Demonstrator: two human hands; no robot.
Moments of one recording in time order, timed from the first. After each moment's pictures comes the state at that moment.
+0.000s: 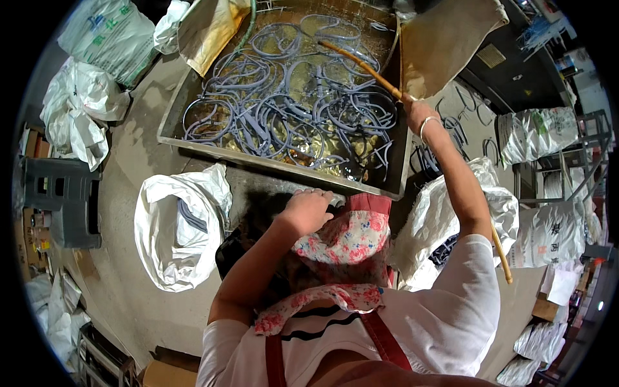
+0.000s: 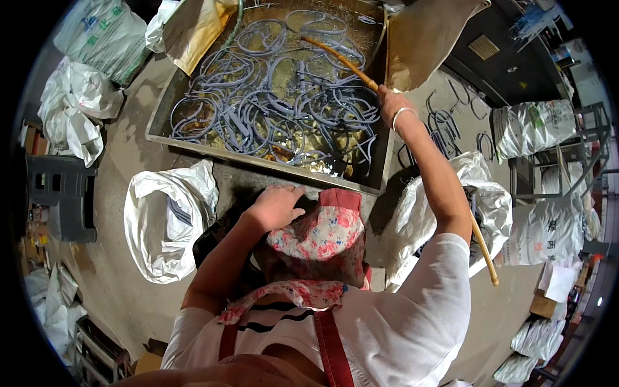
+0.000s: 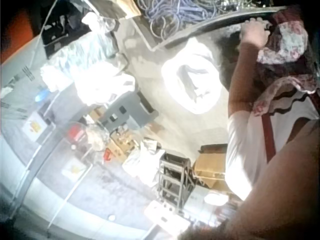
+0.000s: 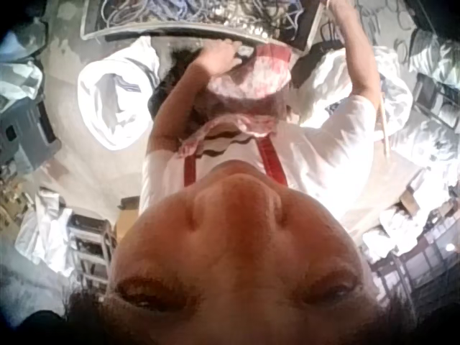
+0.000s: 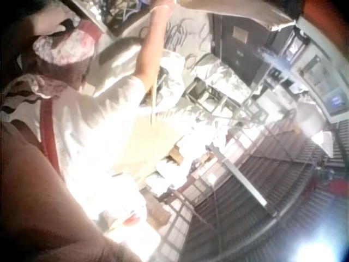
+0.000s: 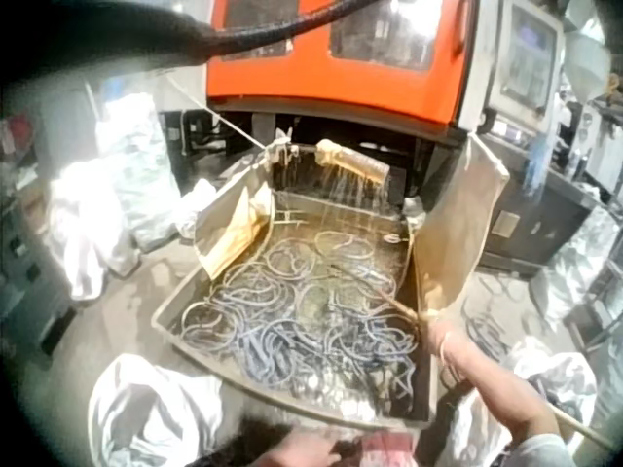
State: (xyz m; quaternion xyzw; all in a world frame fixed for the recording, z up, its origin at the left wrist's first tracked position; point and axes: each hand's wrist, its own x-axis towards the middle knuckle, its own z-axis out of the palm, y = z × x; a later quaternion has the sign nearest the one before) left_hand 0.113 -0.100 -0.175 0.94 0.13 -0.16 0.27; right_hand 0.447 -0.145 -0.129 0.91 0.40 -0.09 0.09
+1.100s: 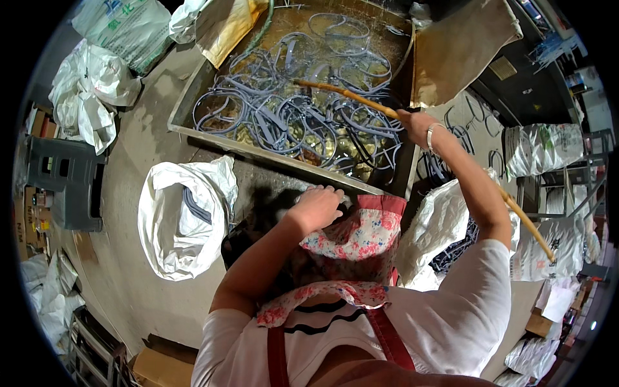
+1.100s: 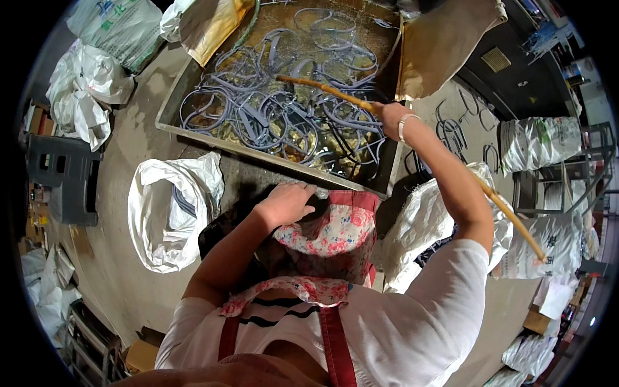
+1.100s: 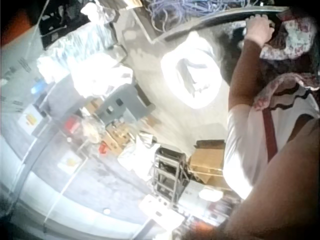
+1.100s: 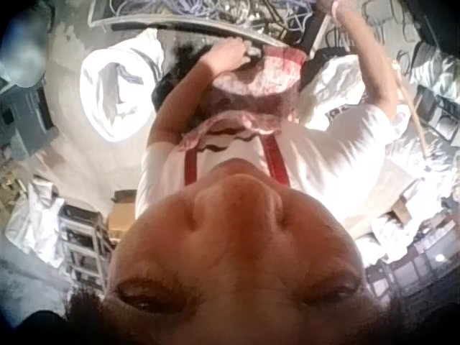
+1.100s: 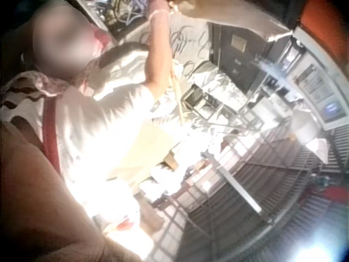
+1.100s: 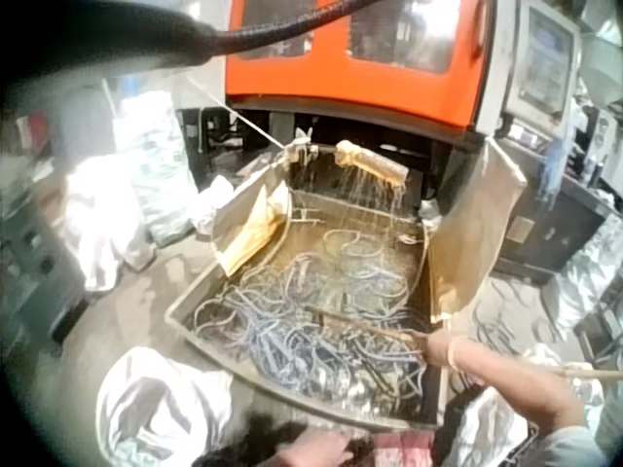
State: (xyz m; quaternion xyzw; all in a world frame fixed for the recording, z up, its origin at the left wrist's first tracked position) left_hand 0.116 -0.102 -0.187 0.94 0.12 -0.12 0.29; right_hand 0.419 -0.140 -0.115 0.80 0.56 -0.15 0.15
